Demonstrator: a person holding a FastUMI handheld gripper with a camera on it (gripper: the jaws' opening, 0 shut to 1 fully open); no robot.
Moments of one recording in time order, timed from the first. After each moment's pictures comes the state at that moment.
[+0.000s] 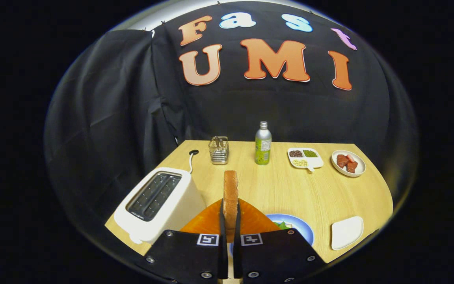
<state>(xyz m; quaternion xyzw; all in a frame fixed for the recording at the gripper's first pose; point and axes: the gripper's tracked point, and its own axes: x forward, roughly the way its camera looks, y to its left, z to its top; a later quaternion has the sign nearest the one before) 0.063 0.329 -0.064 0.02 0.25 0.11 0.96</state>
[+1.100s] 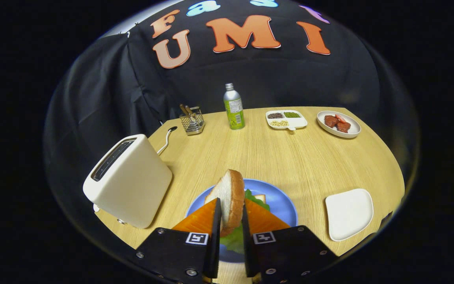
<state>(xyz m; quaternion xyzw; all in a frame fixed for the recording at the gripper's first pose) 0.049 0.244 -0.156 0.05 0.32 0.09 0.94</state>
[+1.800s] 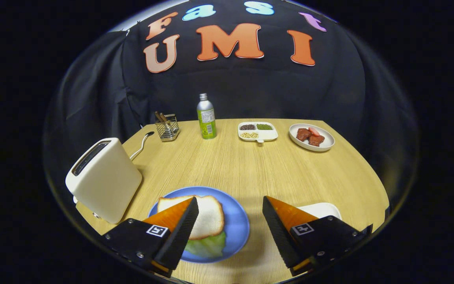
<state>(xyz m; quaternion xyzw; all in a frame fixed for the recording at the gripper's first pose) 0.060 0.168 -0.136 0.01 0.28 0.03 0.96</state>
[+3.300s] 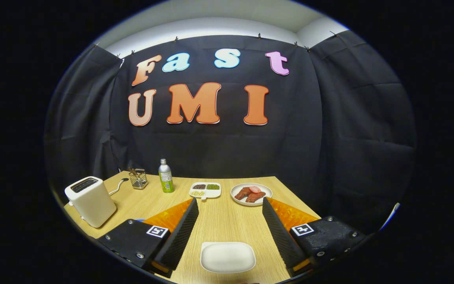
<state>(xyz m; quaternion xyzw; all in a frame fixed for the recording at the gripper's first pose) 0.020 0.007 -0.011 0.00 0.07 -0.04 1.00</state>
